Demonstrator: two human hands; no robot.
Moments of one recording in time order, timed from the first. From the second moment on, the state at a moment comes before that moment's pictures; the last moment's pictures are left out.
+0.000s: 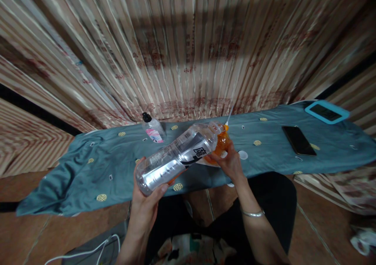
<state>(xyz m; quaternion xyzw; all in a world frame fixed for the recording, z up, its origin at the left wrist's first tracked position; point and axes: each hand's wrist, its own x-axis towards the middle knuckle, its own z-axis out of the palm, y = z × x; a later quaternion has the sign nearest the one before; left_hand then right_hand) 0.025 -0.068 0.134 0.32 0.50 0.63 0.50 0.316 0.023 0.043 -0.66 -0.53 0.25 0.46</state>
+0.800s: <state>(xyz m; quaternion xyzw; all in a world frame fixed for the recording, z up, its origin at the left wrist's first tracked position) 0.026 -0.069 0.138 0.31 0.51 0.61 0.52 0.314 0.024 0.045 -0.67 -0.53 0.26 0.46</state>
